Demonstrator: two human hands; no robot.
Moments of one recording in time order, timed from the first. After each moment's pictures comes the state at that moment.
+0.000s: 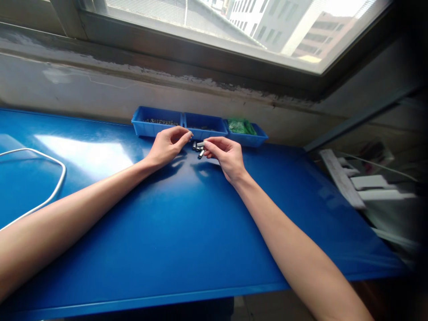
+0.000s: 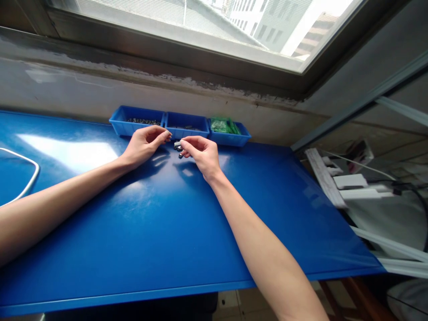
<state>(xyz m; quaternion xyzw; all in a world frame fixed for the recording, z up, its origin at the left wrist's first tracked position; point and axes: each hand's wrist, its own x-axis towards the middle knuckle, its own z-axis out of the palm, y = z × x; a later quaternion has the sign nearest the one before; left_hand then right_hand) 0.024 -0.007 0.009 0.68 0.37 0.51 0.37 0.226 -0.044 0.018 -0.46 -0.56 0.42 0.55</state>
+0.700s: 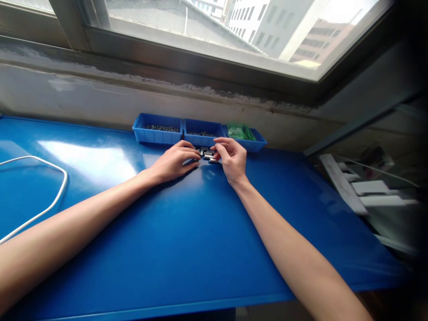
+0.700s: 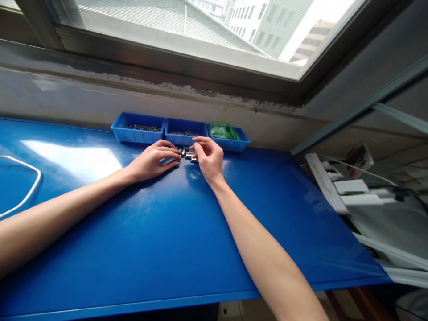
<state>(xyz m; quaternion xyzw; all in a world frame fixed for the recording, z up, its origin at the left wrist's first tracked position) 0.023 -0.008 -0.006 0.89 0.26 0.36 0.10 0.239 -0.035 0.011 -0.49 -0.59 0.29 0.58</state>
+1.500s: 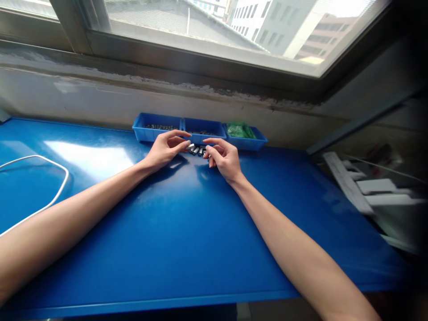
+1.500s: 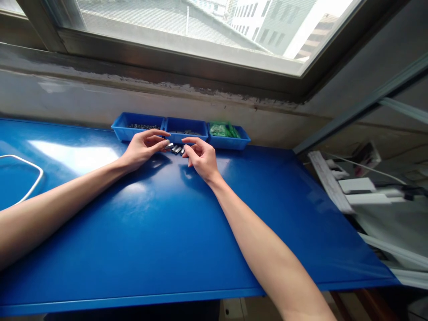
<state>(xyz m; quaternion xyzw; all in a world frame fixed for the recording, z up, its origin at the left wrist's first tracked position) 0.018 -0.004 0.011 0.64 0.35 0.49 0.48 0.234 -0.038 0.014 -0.42 -0.62 0.39 0.54</state>
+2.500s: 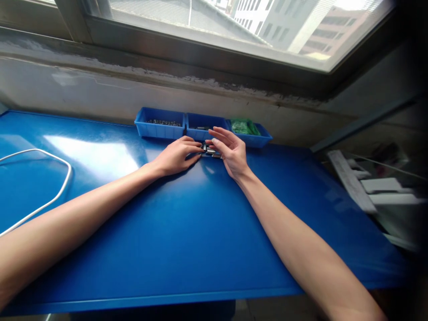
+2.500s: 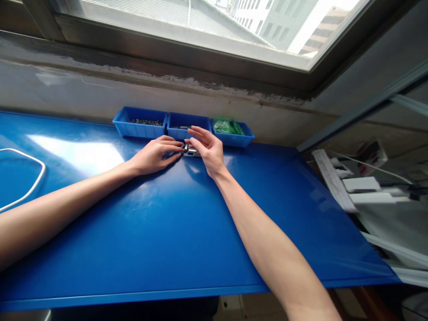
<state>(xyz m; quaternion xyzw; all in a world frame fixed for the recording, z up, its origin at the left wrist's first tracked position) 0.026 -0.005 -0.004 0.90 0.26 0.35 0.08 0.241 -0.023 0.004 -0.39 -0.57 0.42 0.59</state>
